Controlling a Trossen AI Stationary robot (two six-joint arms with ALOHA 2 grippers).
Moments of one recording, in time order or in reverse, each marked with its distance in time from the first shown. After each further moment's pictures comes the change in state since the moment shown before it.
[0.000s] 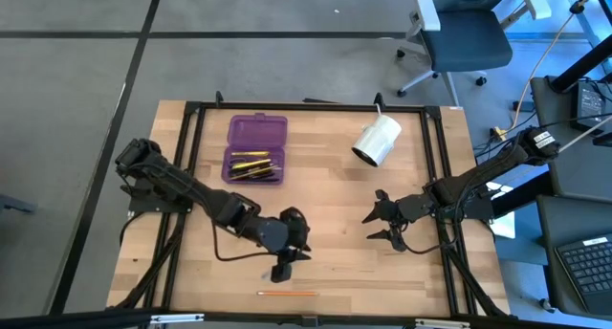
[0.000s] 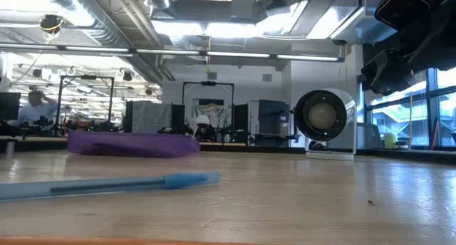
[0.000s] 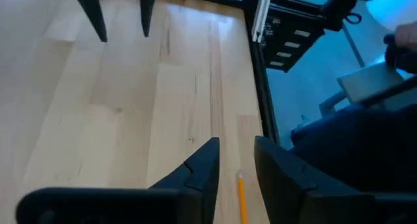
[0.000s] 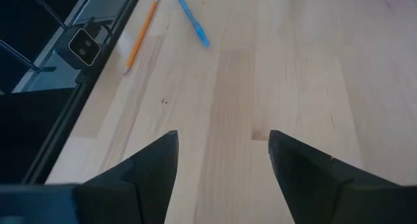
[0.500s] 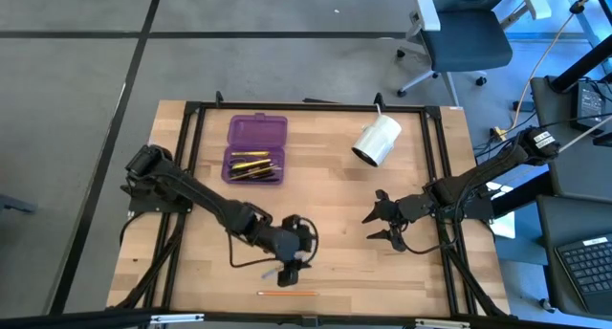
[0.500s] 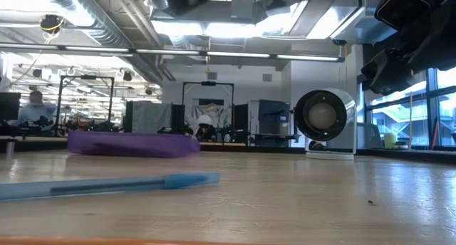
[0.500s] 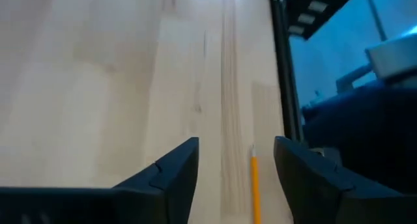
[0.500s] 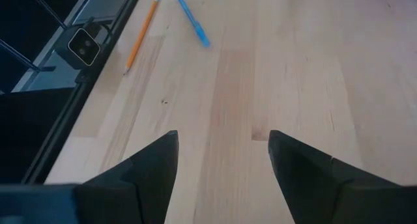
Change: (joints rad) left arm -0.004 0.114 0.000 -0.013 0.022 -0.052; right arm 0.000 0.000 0.000 0.000 0.001 -0.003
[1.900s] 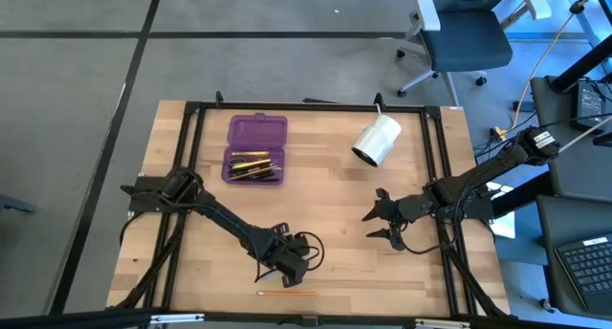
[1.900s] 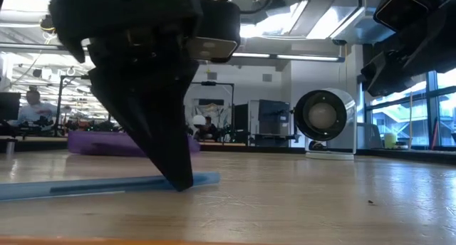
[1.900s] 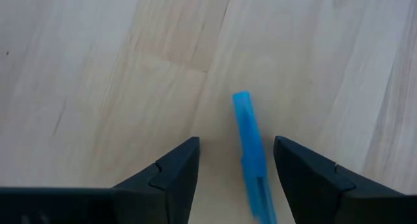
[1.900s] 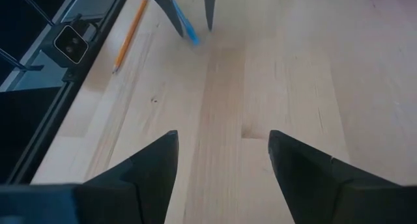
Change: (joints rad) left arm -0.047 0.310 0.004 -0.165 -0.126 -0.245; right arm 0.000 0.000 0.000 -0.015 0.032 -0.004
